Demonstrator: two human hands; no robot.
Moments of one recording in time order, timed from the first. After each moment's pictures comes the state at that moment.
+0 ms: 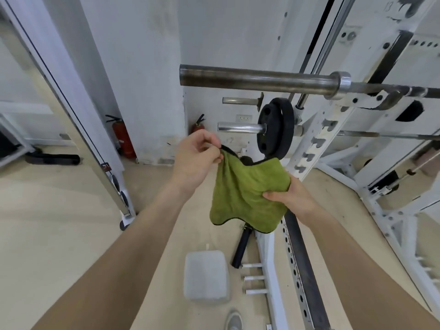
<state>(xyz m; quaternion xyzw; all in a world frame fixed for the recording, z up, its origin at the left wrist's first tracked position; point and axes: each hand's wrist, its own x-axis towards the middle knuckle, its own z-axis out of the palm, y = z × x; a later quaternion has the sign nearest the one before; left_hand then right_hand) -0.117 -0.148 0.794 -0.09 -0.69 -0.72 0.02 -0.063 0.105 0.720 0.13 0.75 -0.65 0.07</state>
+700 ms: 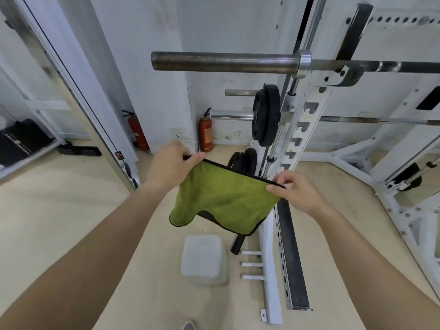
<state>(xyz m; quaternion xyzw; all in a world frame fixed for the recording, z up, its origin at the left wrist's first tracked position) -0.046 -0.098 0.756 -0.07 -0.96 -0.26 0.08 0.011 0.226 0.692 0.01 0.89 -0.46 0.01</state>
